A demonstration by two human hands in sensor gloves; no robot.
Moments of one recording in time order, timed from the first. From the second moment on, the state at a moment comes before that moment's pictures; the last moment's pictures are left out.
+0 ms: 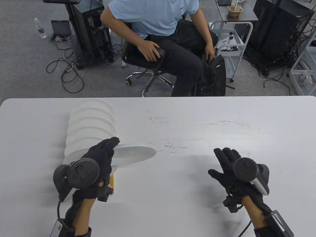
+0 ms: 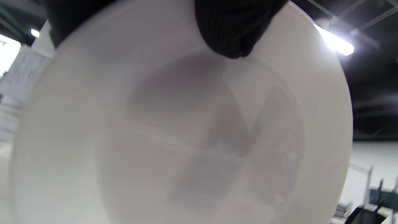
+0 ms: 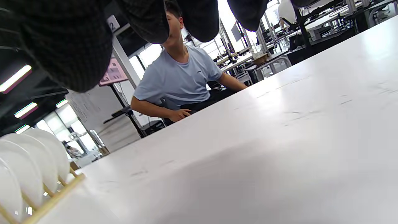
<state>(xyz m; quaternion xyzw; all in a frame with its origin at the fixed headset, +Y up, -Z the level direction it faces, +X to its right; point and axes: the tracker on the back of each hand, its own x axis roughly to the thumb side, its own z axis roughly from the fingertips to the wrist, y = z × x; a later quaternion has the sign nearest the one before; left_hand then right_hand) -0.226 -0.549 -0.251 0.21 -0.07 0.15 0.96 0.255 -0.688 -0.304 0.04 0.01 0.97 0.25</state>
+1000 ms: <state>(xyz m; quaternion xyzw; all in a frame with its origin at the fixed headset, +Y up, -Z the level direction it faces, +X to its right) -0.284 -0.612 -0.260 0.05 0.06 0.08 0.99 0.258 -0.695 -0.309 0.02 0.07 0.97 0.24</state>
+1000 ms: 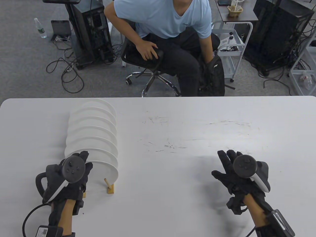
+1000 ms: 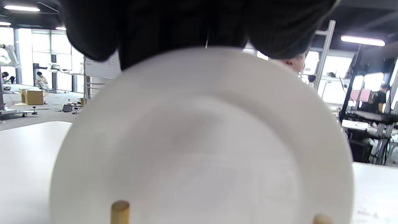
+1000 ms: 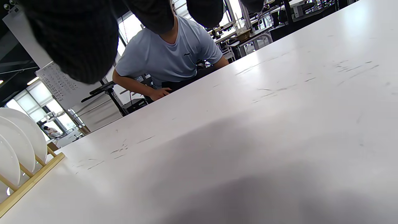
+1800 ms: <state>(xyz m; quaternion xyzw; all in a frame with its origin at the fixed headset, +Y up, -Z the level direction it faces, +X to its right) -0.148 -0.673 -0.288 0.07 -0.08 0.18 0.98 0.256 -0.699 -0.309 0.02 0.09 0.97 0.23</state>
